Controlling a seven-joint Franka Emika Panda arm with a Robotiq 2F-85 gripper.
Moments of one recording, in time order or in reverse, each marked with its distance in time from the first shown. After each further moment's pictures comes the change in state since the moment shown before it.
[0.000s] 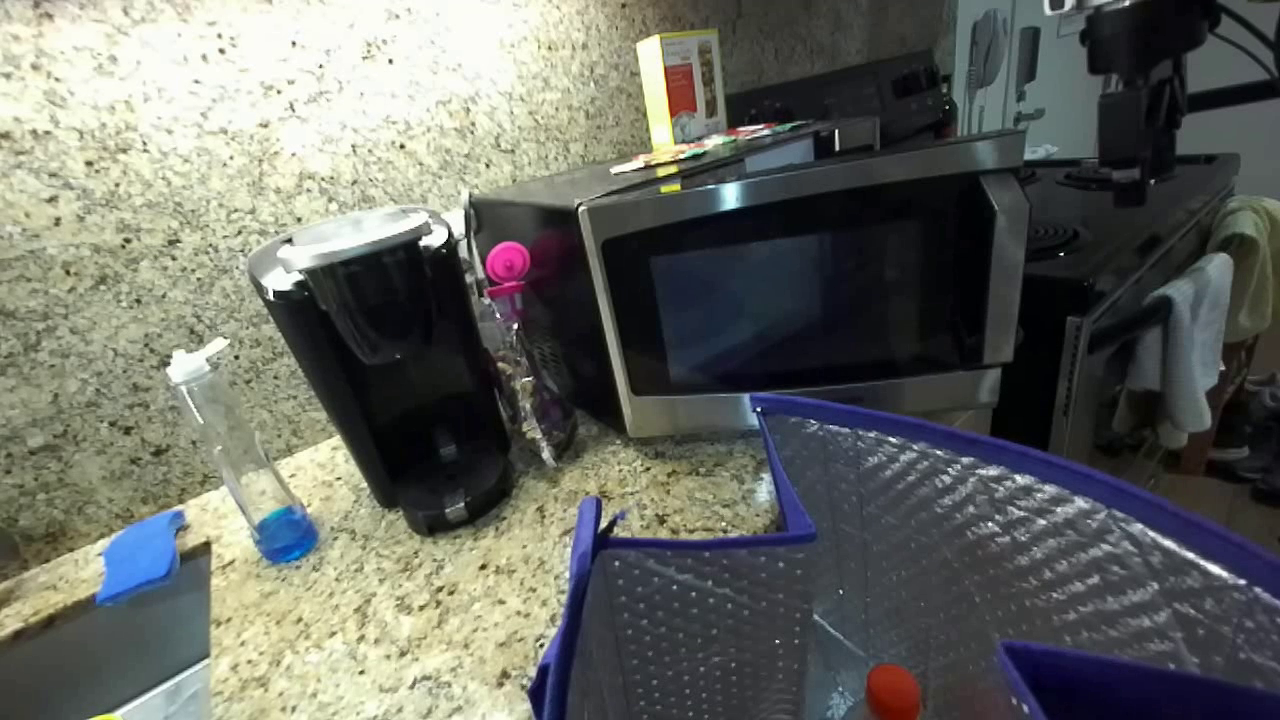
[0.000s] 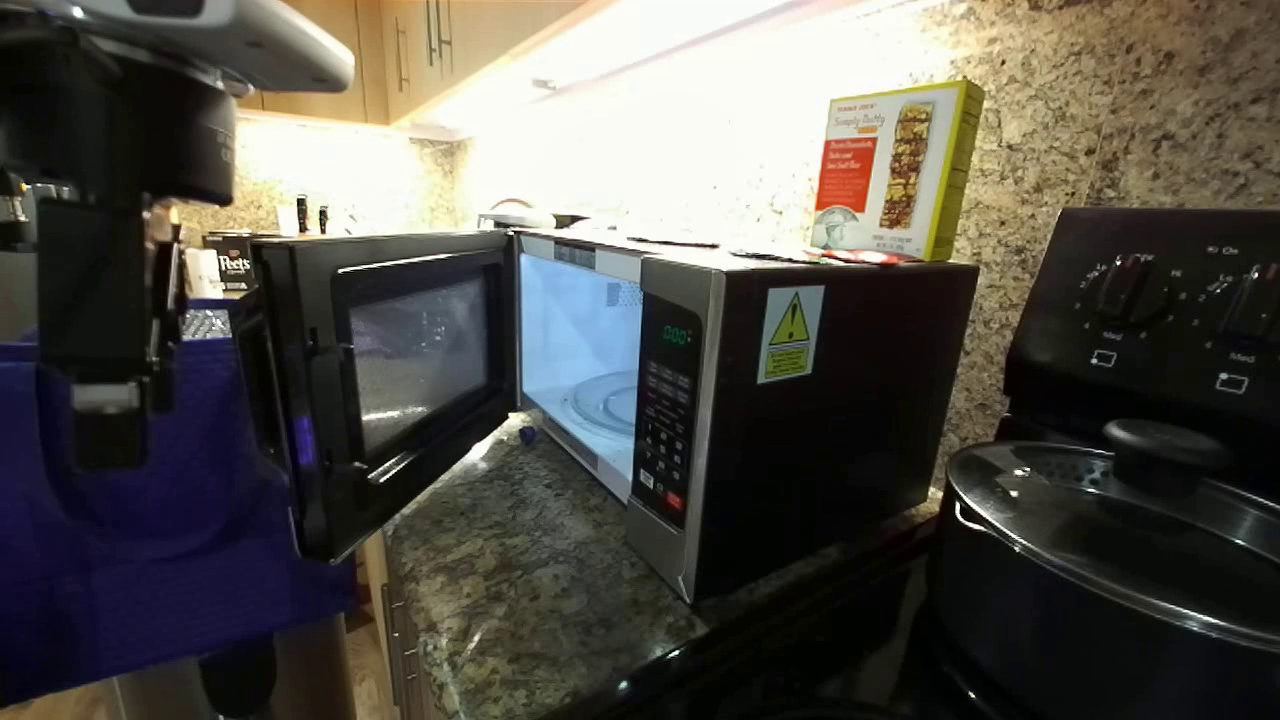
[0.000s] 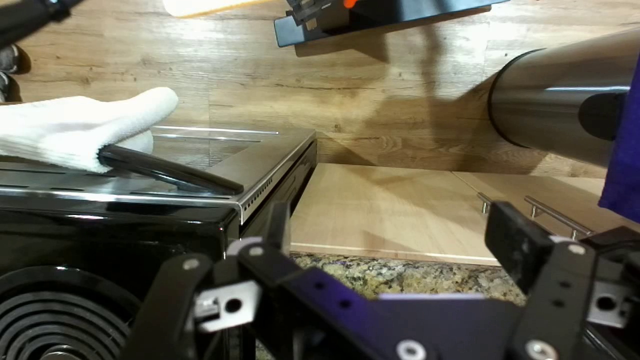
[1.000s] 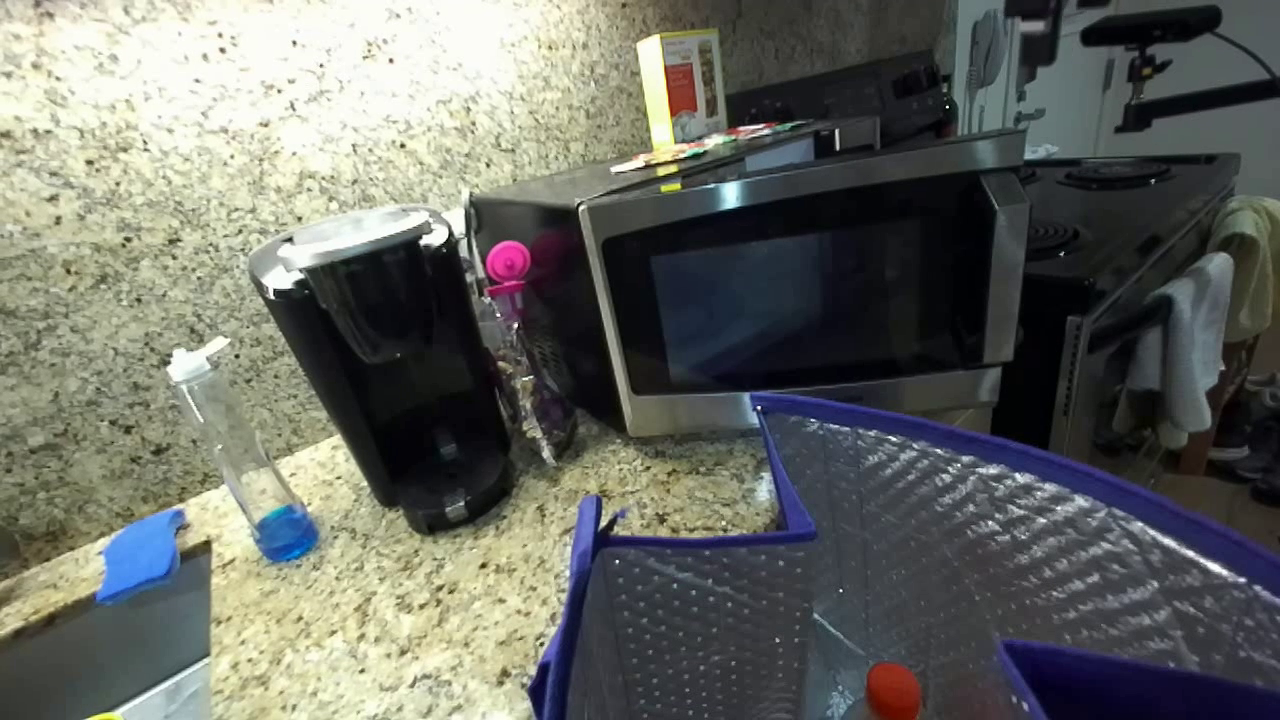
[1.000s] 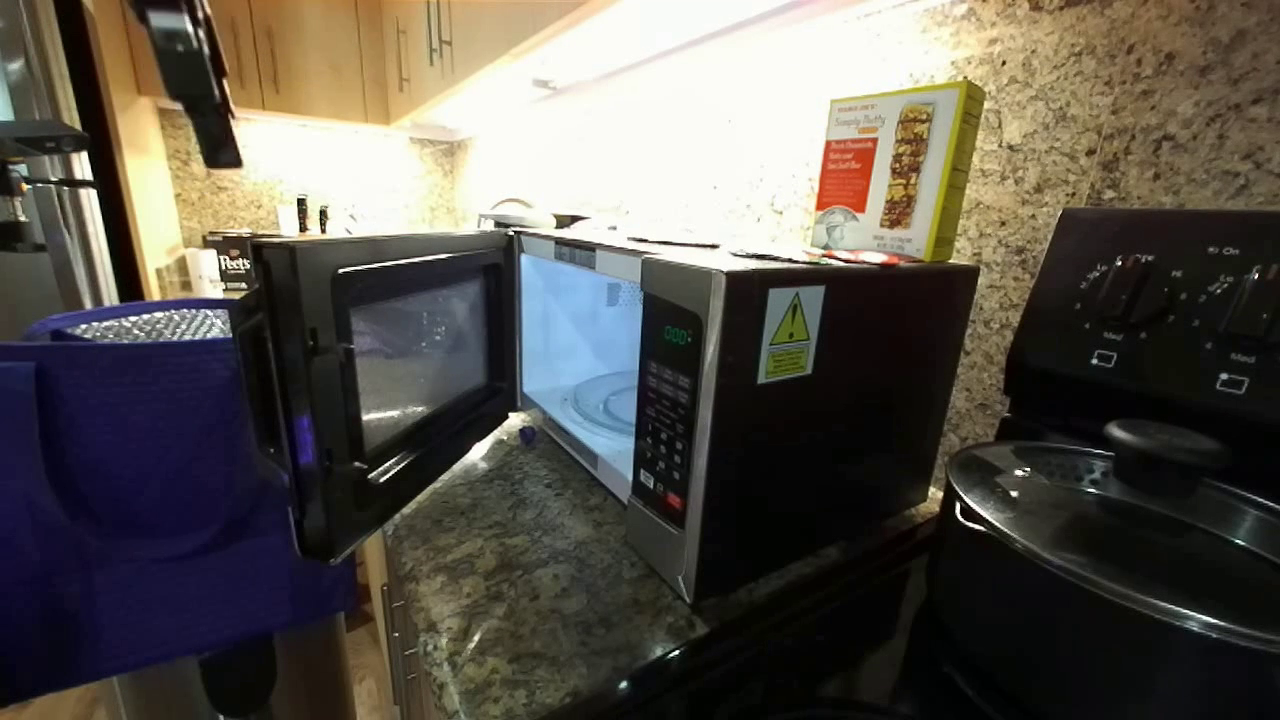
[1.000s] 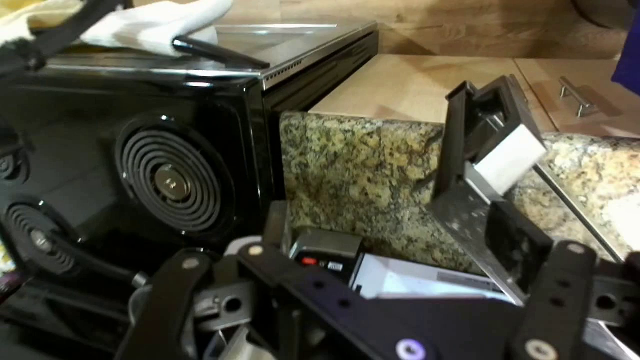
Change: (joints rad) arm 0.066 -0.038 0.346 0.301 -0.093 -0.170 0.376
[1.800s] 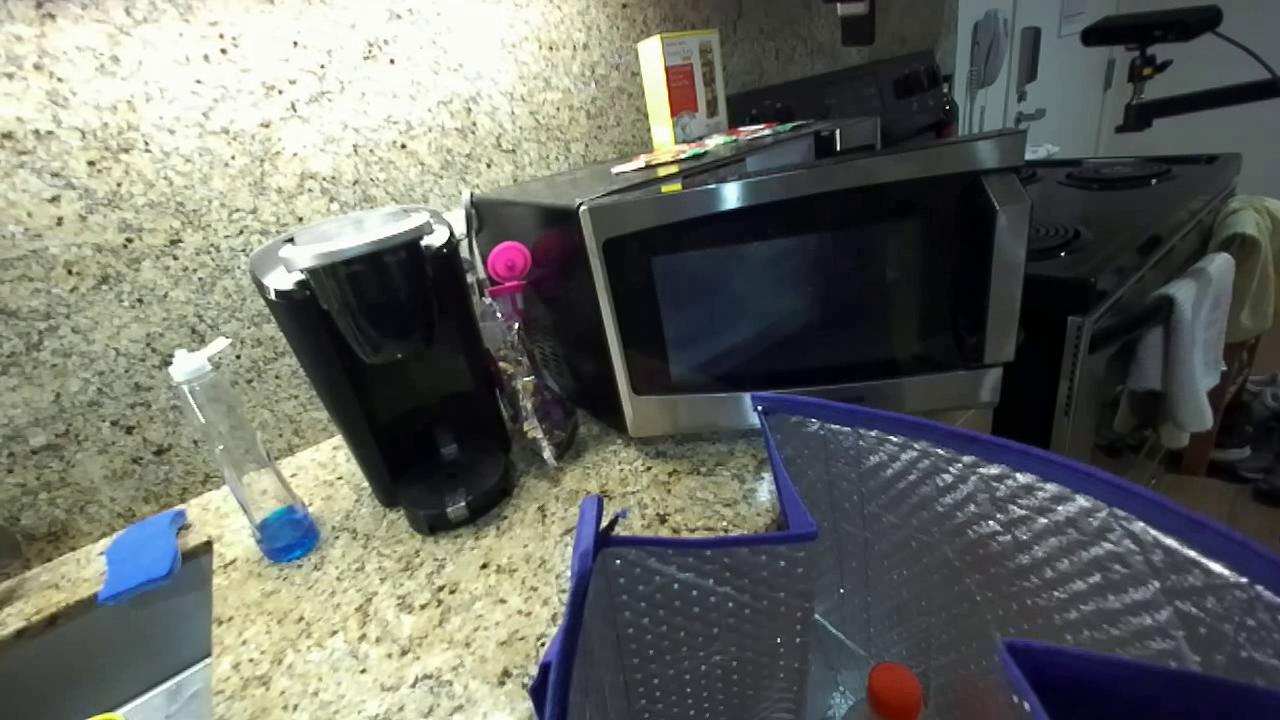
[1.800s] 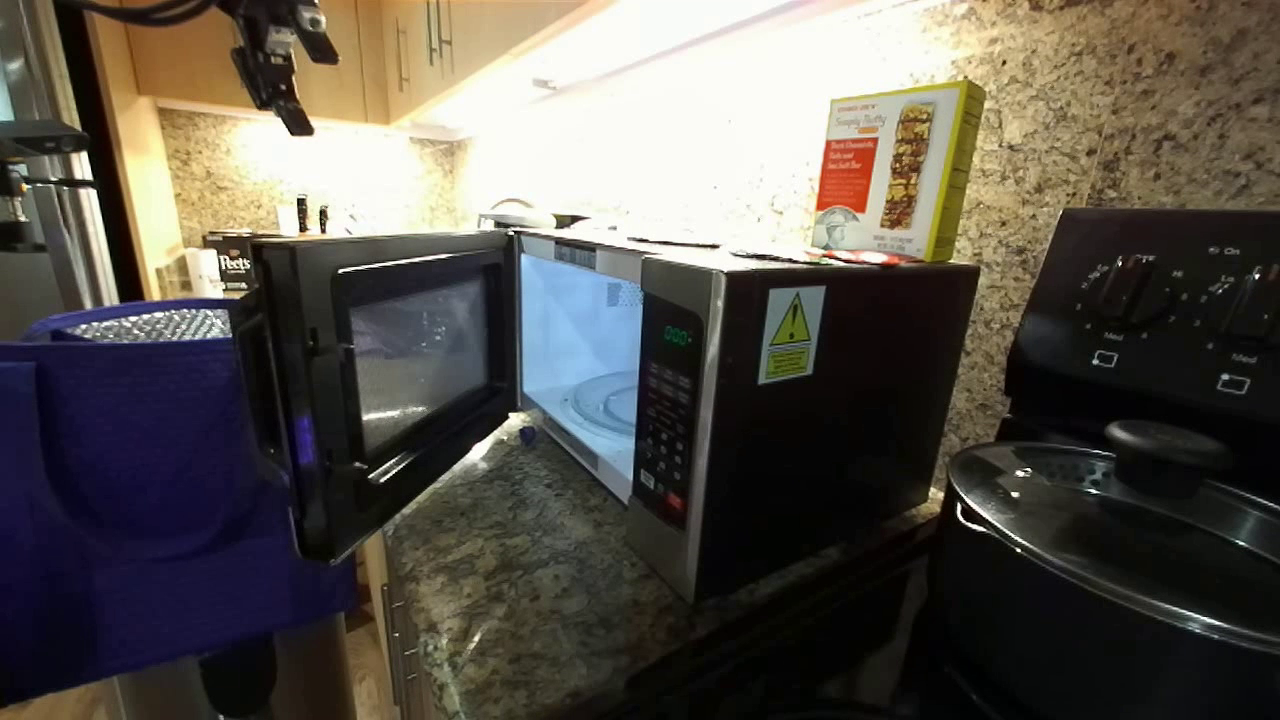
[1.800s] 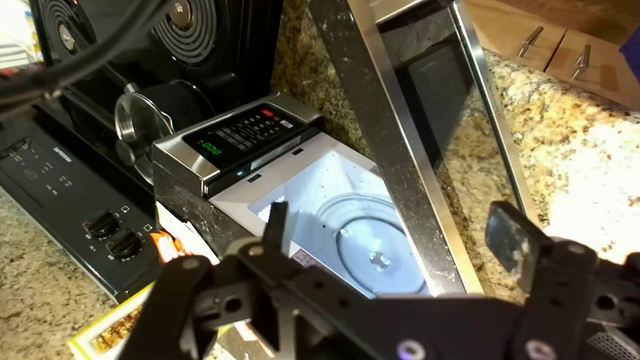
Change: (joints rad) arm 0.130 0.357 0.216 0.386 -0.258 -0.104 0.033
